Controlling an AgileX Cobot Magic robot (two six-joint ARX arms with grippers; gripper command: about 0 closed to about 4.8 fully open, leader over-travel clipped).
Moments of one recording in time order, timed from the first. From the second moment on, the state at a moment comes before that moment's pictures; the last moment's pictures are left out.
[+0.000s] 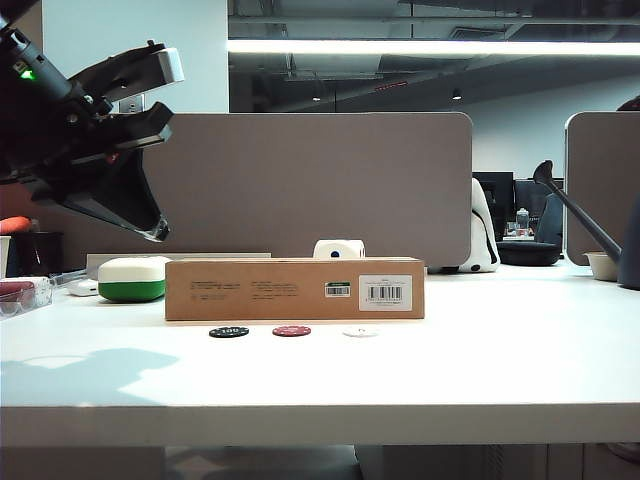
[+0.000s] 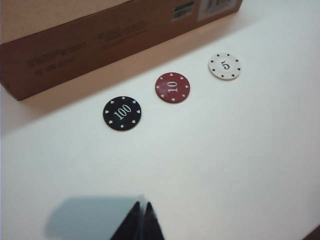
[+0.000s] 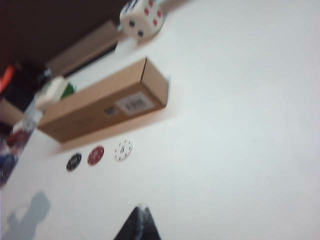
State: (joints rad) left arm -0.51 1.15 0.60 -0.08 0.04 0.01; right arm 0.04 0.40 0.26 -0.15 -0.36 0.52
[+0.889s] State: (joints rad) left arm -0.51 1.15 0.60 -0.08 0.04 0.01; right arm 0.55 1.92 1.39 -0.63 -0.17 0.18
